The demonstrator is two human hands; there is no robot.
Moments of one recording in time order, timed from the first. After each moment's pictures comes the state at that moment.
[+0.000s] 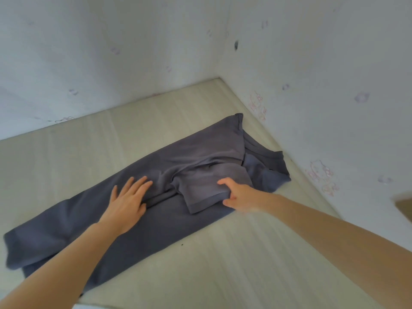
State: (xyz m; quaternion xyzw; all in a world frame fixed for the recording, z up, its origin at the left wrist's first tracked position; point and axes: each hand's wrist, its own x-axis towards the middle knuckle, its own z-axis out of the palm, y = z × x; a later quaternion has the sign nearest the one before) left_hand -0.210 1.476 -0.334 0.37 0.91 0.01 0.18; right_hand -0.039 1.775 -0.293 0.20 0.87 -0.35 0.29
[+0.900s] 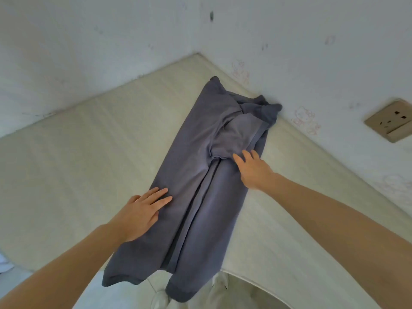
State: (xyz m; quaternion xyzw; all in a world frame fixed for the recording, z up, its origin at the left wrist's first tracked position) left_hand -0.181 1.380 -0.348 0.63 0.76 -0.01 0.16; right_hand 0.014 1.684 -0.310 0.31 0.92 -0.03 0.24
